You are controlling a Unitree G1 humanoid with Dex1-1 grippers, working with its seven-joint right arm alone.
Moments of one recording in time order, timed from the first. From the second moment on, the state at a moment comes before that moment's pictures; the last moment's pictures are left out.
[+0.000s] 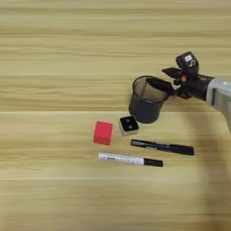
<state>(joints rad) -0.50 -0.47 -0.04 0.29 0.20 0.56 0.77</state>
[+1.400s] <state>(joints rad) -0.54 -0.59 -0.12 0.33 0.19 0.48 0.82</state>
